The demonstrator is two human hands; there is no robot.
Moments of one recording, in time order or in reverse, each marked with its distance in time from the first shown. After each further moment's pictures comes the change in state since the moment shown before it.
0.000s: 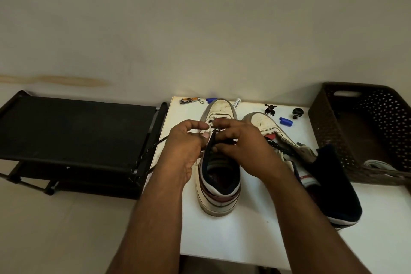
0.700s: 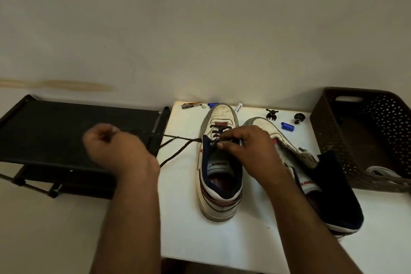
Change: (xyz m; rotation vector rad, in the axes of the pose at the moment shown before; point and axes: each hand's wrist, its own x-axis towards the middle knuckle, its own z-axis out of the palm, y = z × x) left_hand 0.001 0.014 -0.048 -0.641 0.965 0.372; right_hand 0.000 0.010 -0.002 0.007 0.168 0.085
